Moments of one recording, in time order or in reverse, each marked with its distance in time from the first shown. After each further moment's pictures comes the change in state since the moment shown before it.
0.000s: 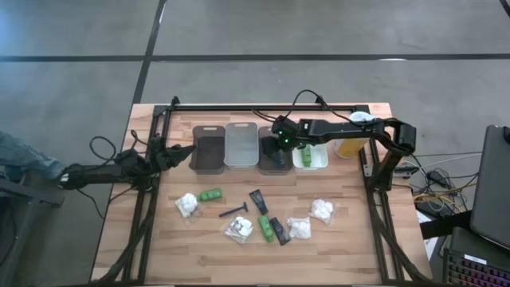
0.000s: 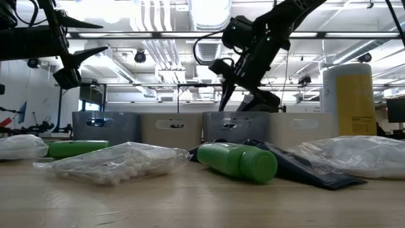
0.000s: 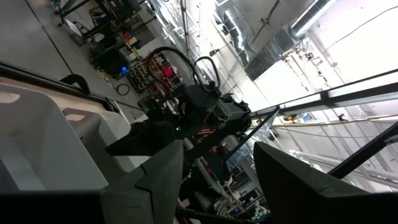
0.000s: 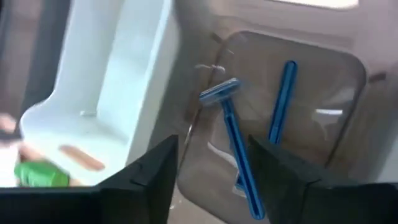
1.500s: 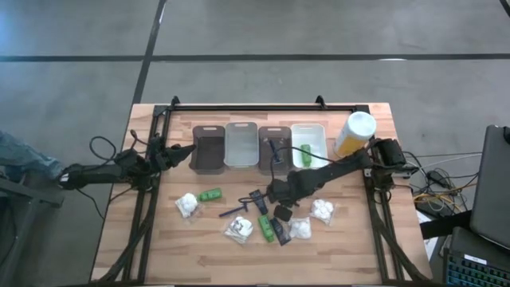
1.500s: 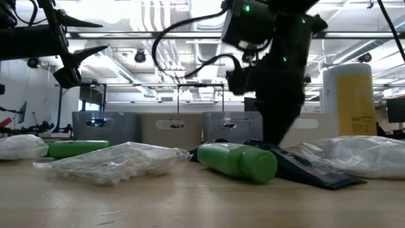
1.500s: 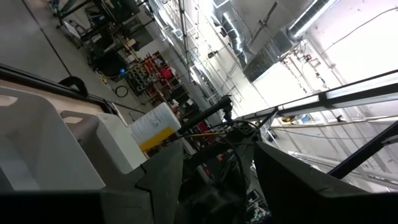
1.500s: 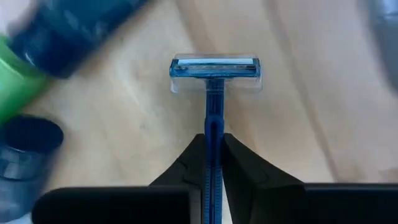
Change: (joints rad) left arm 0.000 0.000 0.000 0.009 -0.003 0.006; right arm 0.458 0.137 0.003 -0.211 0.035 -0.351
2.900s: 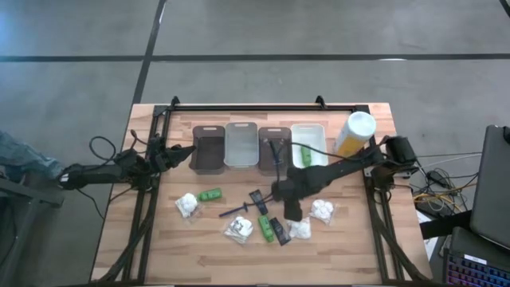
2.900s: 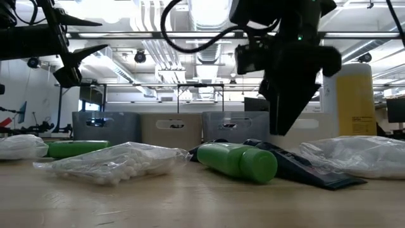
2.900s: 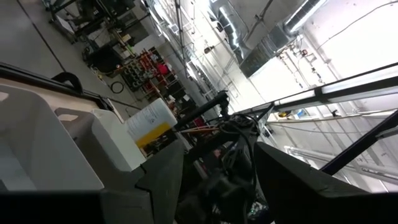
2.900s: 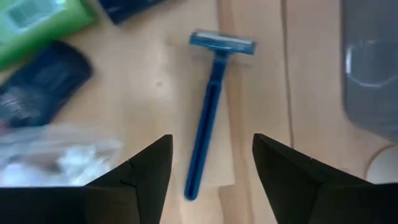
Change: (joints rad) left arm 0.000 0.000 0.000 0.003 0.025 0.001; right arm 0.031 -0.059 0.015 -0.102 0.017 -0.292
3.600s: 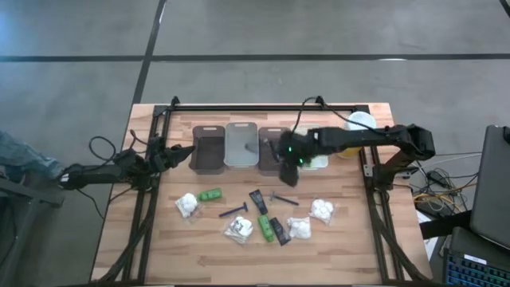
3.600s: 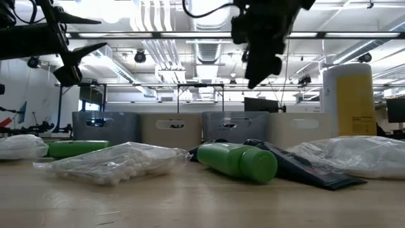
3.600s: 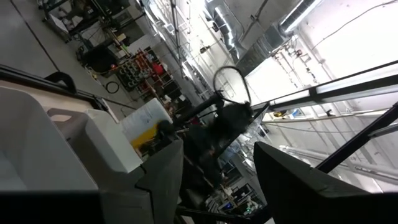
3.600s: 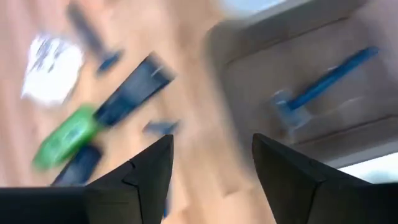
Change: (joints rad) left arm 0.000 -0.005 0.000 0.007 0.015 -0.001; right arm -0.267 -0.231 0.053 -0.031 -0.166 -0.029
